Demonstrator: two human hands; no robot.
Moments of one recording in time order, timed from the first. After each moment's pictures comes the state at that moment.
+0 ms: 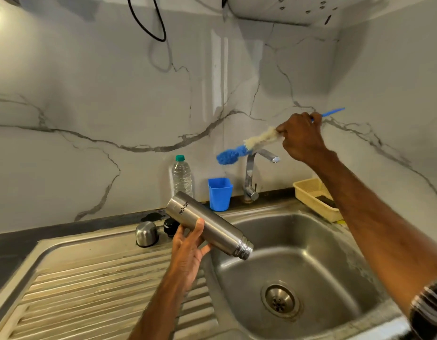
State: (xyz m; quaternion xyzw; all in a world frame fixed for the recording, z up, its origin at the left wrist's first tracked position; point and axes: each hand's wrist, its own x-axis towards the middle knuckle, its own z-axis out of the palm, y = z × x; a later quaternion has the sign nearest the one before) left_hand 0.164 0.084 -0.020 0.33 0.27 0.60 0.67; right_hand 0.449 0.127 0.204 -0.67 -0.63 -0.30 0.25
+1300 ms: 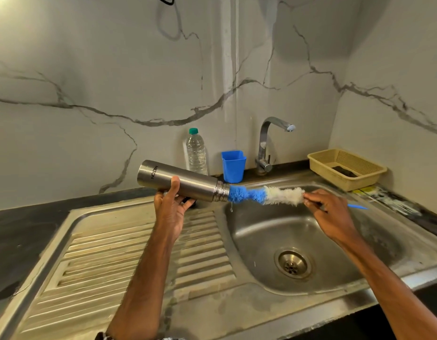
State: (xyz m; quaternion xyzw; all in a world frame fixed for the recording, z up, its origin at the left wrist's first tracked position) left_hand 0.097 0.105 0.000 0.27 0.31 0.68 0.61; right_hand 0.459 0.023 -0.019 -0.66 -0.63 0.01 0.41
